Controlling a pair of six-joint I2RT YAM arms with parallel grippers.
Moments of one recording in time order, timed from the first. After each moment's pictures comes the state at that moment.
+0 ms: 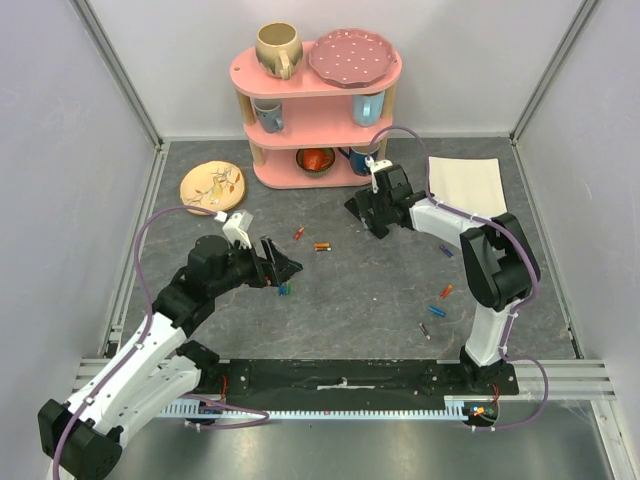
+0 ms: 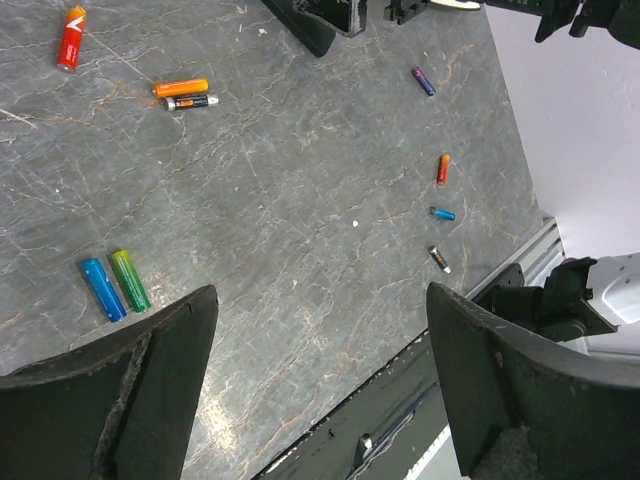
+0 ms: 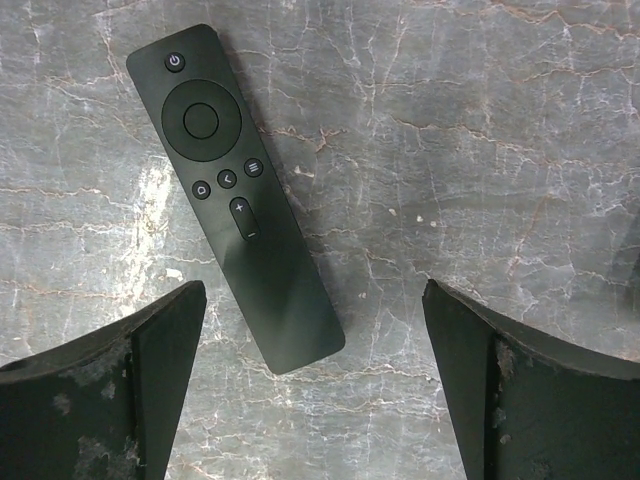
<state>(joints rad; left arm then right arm) -0.51 0.72 0.58 -0.27 0.27 -0.63 0.44 1.87 1.23 -0.21 0.15 0.07</state>
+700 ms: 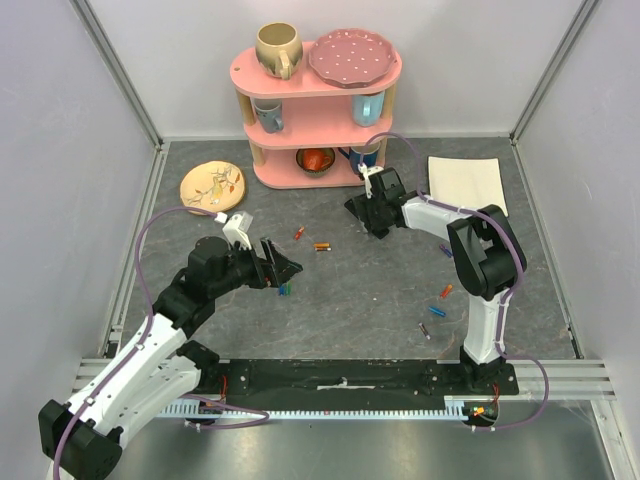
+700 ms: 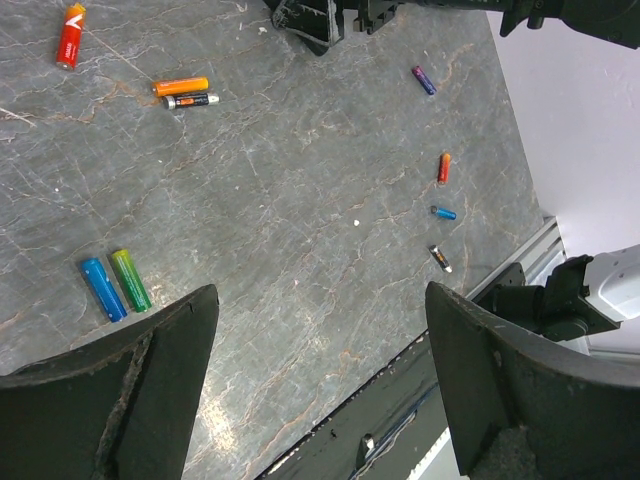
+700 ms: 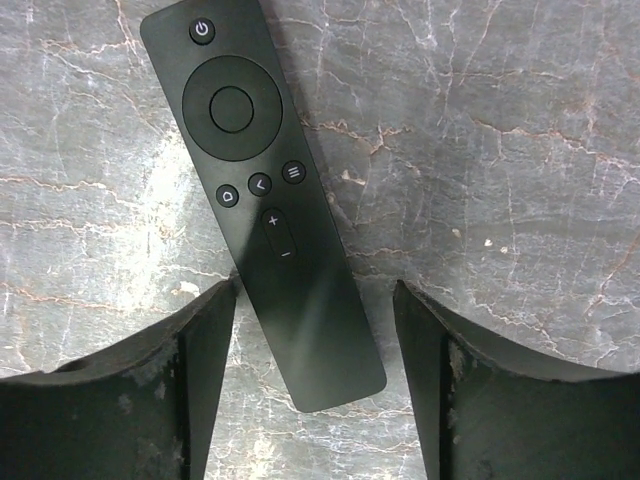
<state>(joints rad) -0.51 0.72 0.57 -0.26 0.27 -0.63 0.44 1.98 1.28 -0.22 0.07 0.05</state>
